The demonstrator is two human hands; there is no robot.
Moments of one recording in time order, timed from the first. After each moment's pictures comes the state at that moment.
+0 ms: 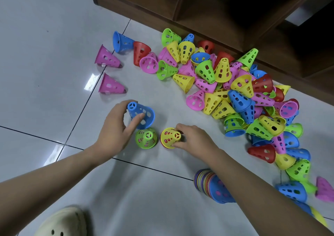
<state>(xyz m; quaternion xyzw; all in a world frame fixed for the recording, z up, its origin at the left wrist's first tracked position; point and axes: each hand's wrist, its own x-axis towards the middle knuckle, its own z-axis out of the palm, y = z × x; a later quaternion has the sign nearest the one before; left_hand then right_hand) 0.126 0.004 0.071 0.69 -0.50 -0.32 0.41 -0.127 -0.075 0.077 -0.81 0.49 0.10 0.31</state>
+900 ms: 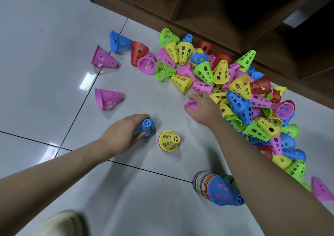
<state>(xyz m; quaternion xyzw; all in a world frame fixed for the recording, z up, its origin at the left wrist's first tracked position) 0.134 -0.014 0.036 0.60 -0.69 -0.36 0.19 -0.129 -0.173 0.076 -0.77 0.61 0.11 0.18</state>
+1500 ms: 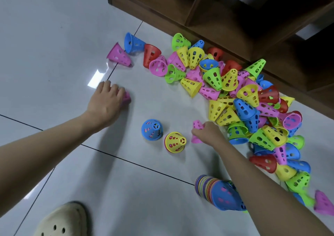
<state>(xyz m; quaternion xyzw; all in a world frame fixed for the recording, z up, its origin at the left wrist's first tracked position) 0.216 -0.049 0.023 0.70 -0.72 -0.01 -0.03 -0.130 -0.121 0.075 -0.59 0.73 0.14 0.31</state>
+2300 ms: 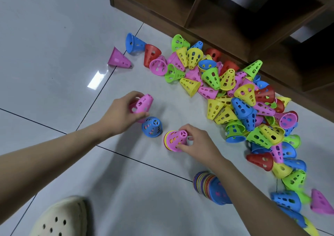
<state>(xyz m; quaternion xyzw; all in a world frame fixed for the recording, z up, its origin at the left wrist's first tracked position) 0.160 -0.020 0.076 0.68 -0.52 -0.40 0.33 -0.124 -0.057 0.099 -0.76 0.52 0.00 0.39</state>
